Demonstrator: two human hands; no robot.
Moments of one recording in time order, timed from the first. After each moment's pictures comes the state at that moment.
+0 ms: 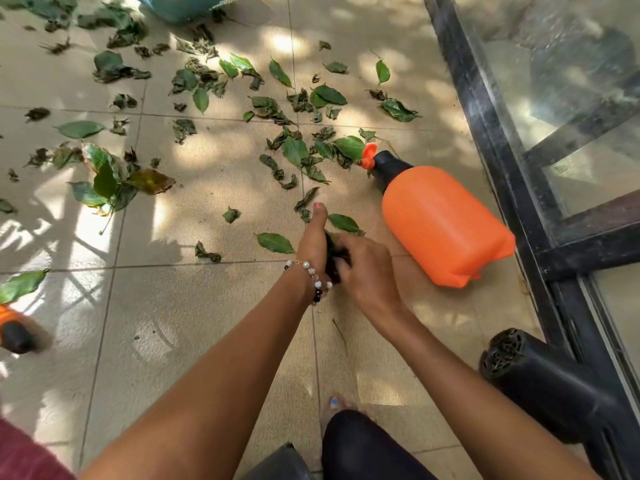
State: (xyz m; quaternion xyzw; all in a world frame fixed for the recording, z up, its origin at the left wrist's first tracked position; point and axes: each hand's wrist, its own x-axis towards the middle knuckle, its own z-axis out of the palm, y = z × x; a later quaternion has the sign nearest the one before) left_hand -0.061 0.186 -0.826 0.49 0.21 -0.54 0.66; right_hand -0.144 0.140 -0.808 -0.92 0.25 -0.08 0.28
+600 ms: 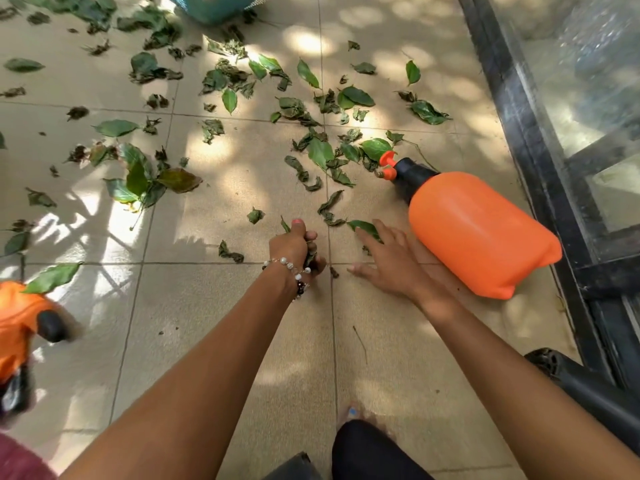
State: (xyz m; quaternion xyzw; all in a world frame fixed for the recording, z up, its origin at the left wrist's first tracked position) left_hand -0.023 0.228 -0.842 0.55 0.30 -0.39 0.68; right_hand -0.124 0.084 -0.849 -0.94 0.21 0.22 0.18
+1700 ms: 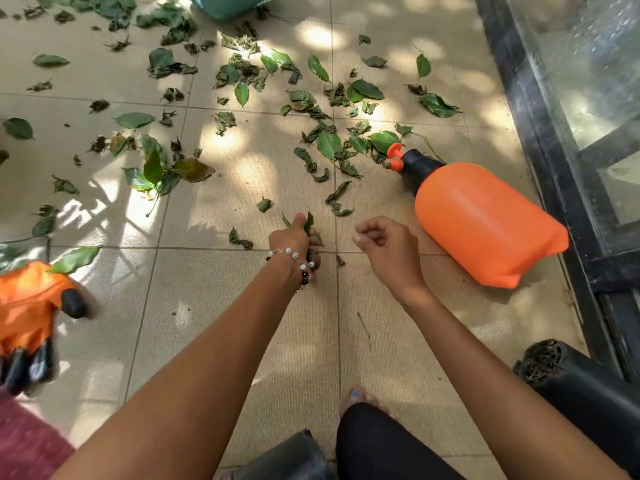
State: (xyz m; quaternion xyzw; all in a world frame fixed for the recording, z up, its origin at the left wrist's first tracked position) left_hand -0.027 0.237 -0.846 0.58 0.32 -0.37 0.65; right_hand -0.130 0.128 -0.826 -0.81 0.31 -0.10 0.49
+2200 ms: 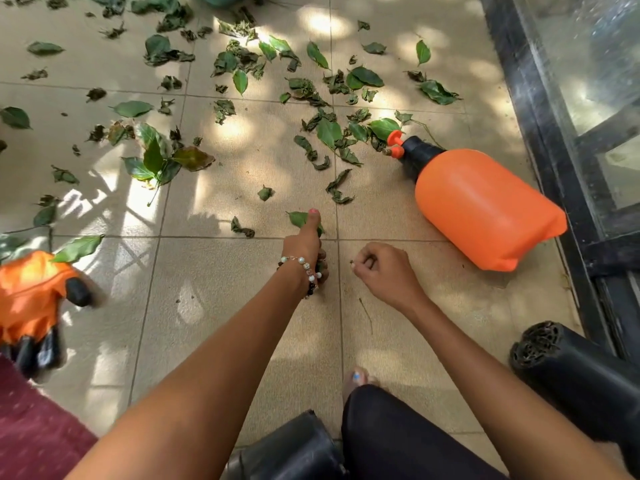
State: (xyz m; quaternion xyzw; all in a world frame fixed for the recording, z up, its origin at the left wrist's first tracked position) left_hand -0.053 0.246 -0.862 0.66 0.27 -0.40 0.57; right_hand -0.164 0.141 -0.839 -0.88 0.28 0.05 0.38
